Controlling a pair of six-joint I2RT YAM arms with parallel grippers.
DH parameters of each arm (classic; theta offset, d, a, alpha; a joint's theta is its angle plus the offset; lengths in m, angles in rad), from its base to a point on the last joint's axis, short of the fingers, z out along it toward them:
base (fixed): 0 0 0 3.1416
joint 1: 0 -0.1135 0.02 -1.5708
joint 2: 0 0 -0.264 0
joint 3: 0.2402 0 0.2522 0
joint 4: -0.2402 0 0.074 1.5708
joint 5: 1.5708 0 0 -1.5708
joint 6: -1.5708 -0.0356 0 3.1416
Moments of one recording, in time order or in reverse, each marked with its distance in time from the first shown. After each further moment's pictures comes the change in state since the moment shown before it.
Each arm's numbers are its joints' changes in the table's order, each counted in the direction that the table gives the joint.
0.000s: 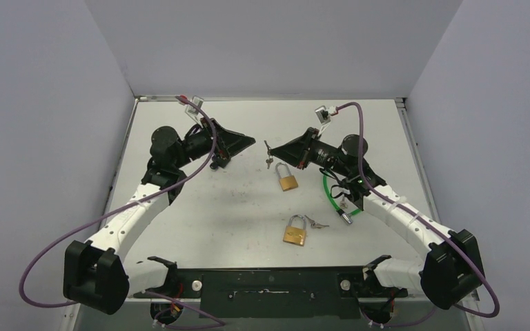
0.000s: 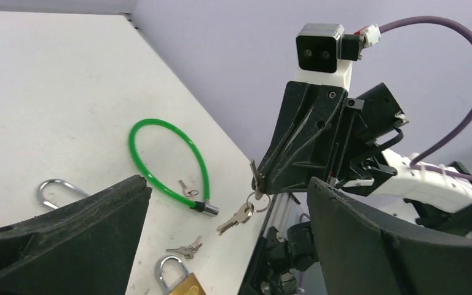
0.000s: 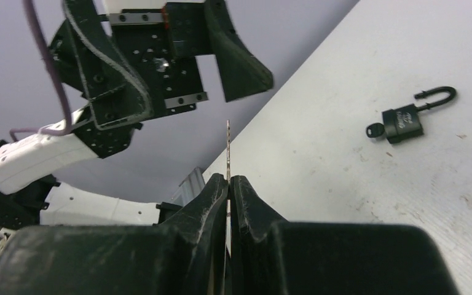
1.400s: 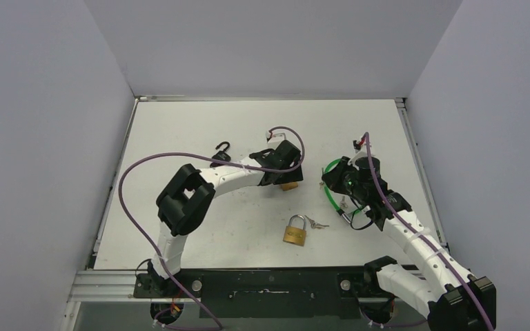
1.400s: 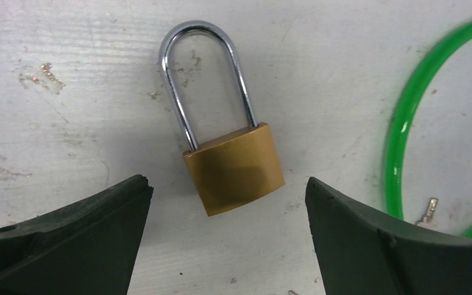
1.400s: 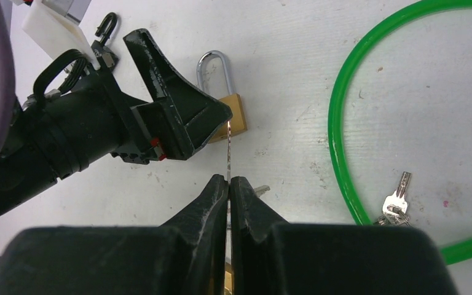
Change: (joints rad) left arm 0.521 -0.804 0.607 -0.906 -1.006 -0.053; right arm 0.173 0.286 -0.193 -0.737 0.574 0.235
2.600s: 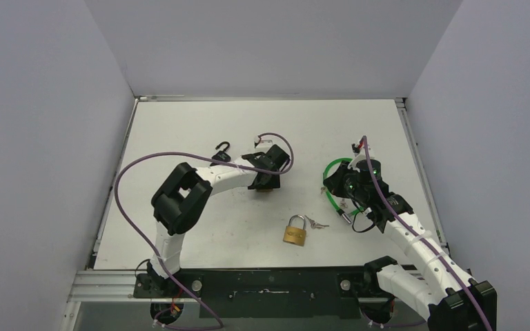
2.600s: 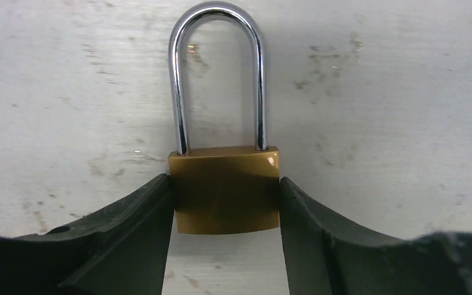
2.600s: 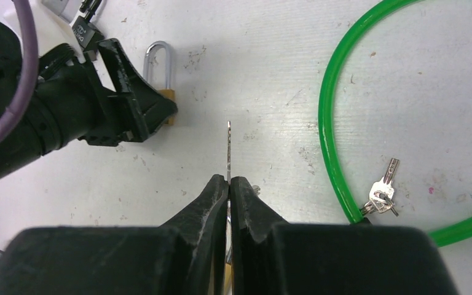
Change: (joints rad) left arm -0.024 -0.012 -0.057 -0.121 -0.128 -0.081; right arm 0.013 0.025 -0.015 -0.050 -0.027 0.064
